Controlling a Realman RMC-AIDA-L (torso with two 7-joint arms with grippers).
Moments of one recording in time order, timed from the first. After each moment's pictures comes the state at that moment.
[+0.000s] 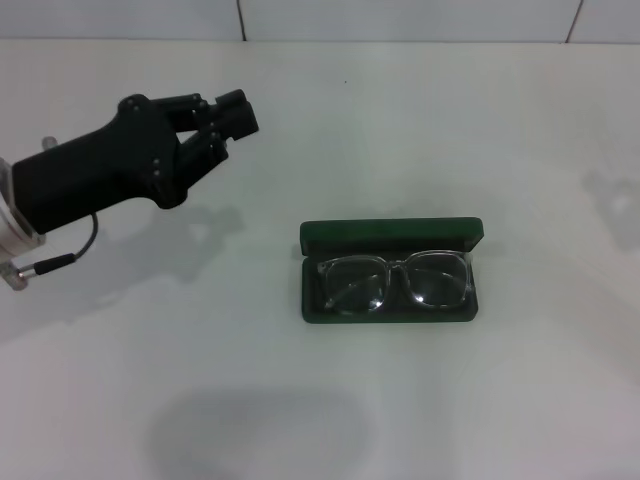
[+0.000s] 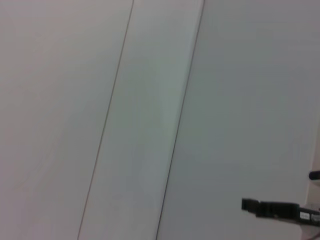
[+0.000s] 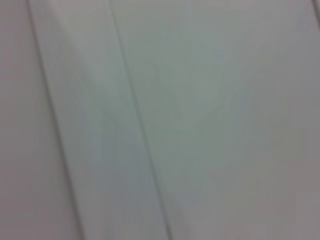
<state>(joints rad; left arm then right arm) -0.45 -2.08 0.76 0.62 1.56 1.74 -1.29 0.25 2.00 -0.46 -0.89 -1.51 -1.73 1.47</state>
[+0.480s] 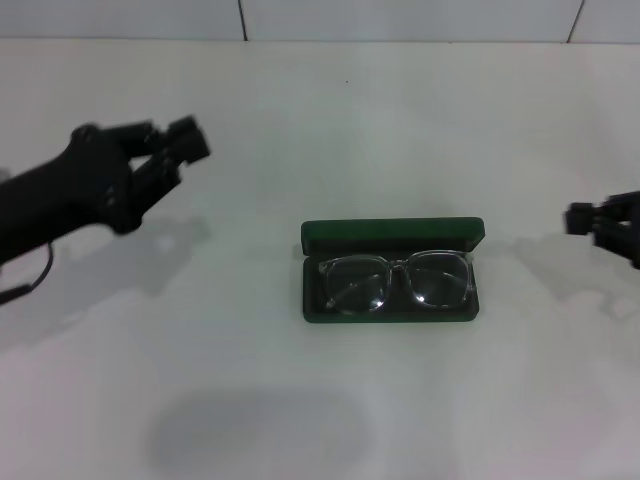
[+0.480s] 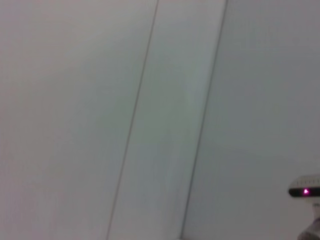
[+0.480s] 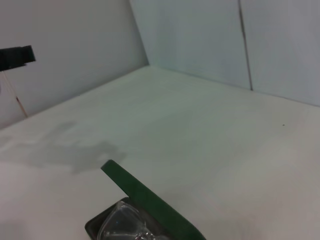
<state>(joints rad) -0.37 -2.05 0.75 0.62 1.55 1.74 -1.26 0.33 2.02 -0.87 -1.01 -1.91 -1.53 1.65</state>
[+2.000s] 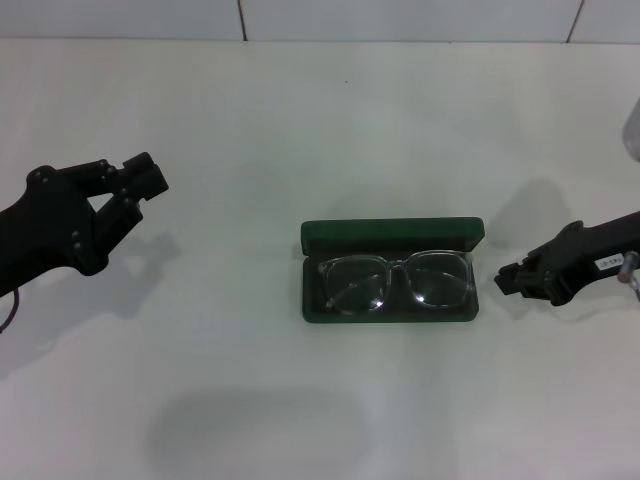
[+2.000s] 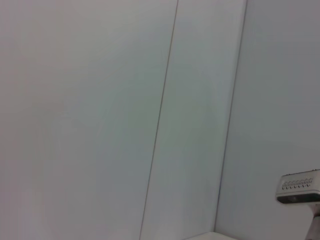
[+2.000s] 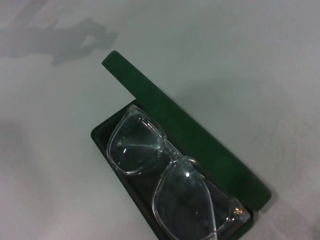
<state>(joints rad) -0.28 -2.06 0.71 0.61 1.56 1.74 -1.13 0.51 2.02 -1.19 -1.02 -2.21 -1.42 2.01</state>
